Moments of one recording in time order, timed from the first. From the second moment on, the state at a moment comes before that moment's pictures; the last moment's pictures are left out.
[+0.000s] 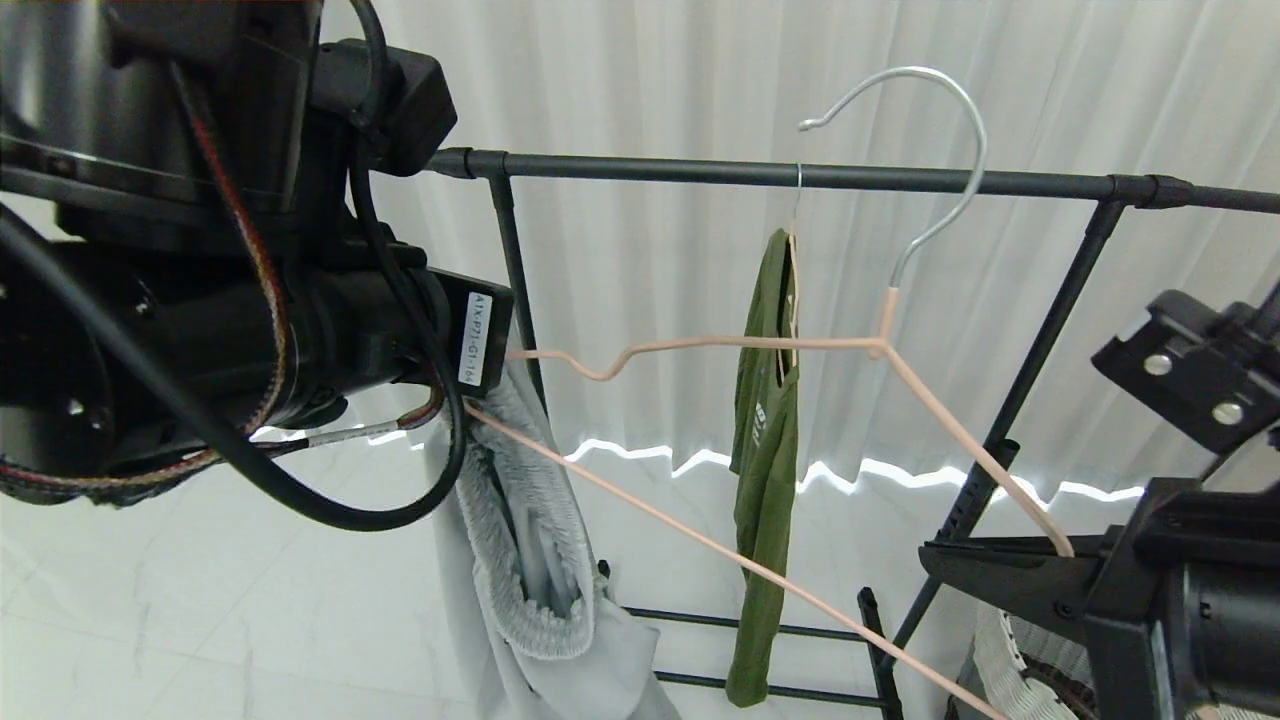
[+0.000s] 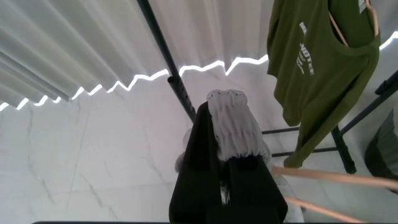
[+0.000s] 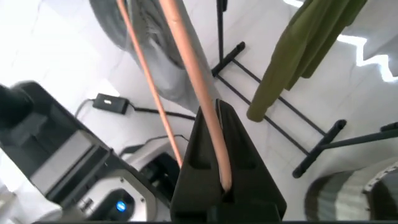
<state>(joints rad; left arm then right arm) -0.77 1.48 -1.32 0.26 0.62 0.00 1.16 1.27 -1.02 0.28 -0.31 0.35</state>
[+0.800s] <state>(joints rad) -0.79 1.56 -1.39 0.25 0.69 -0.05 1.29 1.35 -1.04 0.22 -0.28 0.52</state>
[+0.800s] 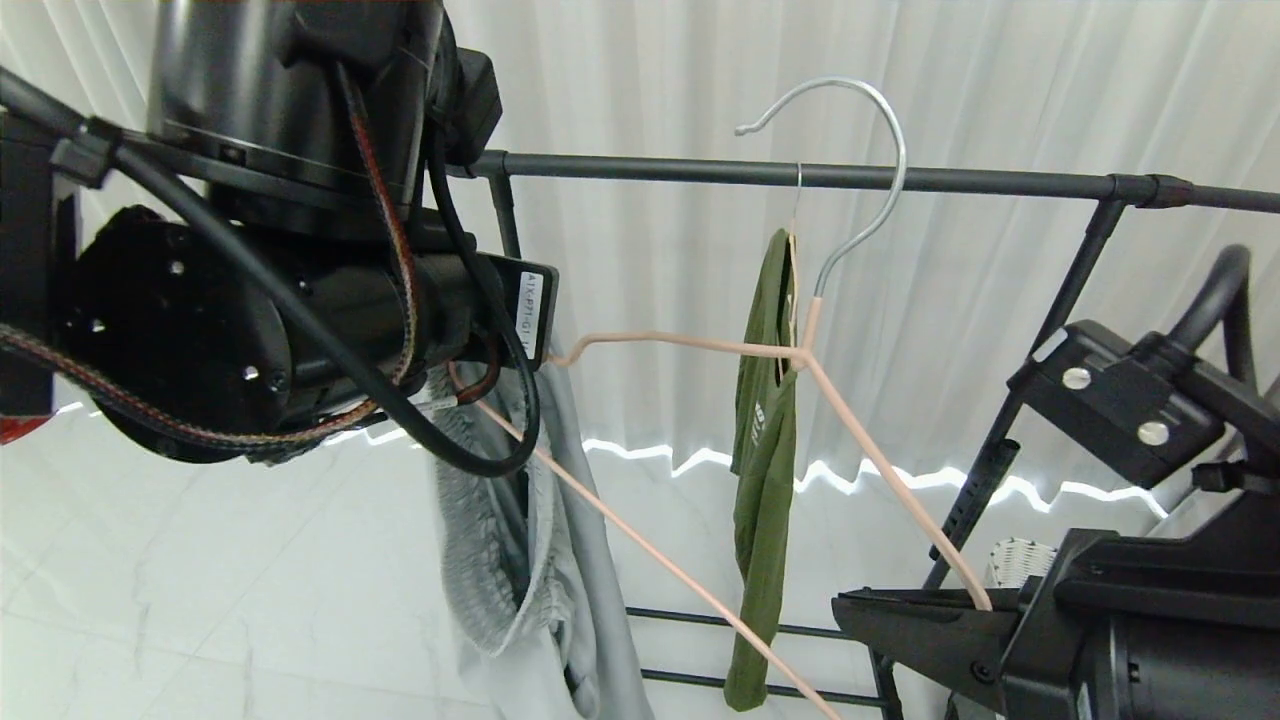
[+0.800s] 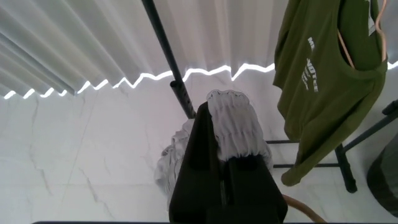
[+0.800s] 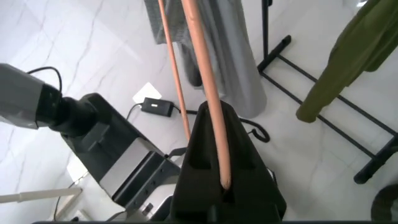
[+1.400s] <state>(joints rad) -0.75 1.57 -1.39 0.25 0.73 -0.05 1.18 1.37 -1.03 0.22 -0.37 0.52</state>
